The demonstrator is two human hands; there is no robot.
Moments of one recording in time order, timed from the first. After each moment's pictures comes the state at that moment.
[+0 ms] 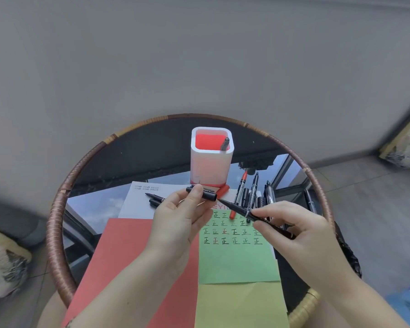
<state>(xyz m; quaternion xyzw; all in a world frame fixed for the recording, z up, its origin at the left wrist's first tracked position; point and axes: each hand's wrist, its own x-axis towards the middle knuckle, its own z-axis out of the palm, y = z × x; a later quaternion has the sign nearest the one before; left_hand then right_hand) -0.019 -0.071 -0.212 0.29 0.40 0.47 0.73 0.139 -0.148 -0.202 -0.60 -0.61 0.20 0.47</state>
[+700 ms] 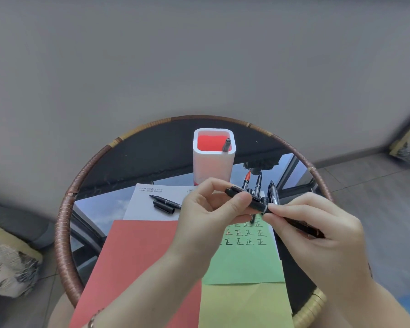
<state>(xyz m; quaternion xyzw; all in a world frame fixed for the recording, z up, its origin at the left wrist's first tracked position) -0.002 -0.088 -0.188 0.47 0.29 0.46 0.70 0.142 -0.149 -0.198 -0.55 -0.66 0.00 0.51</state>
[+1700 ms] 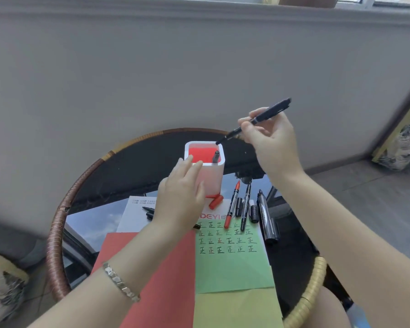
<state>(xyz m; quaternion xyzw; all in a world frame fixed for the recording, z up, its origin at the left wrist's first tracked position) -0.004 -0.019 -0.212 0.81 0.50 0.28 0.13 0.146 -0.040 -0.136 -0.54 -0.49 0.22 0.65</state>
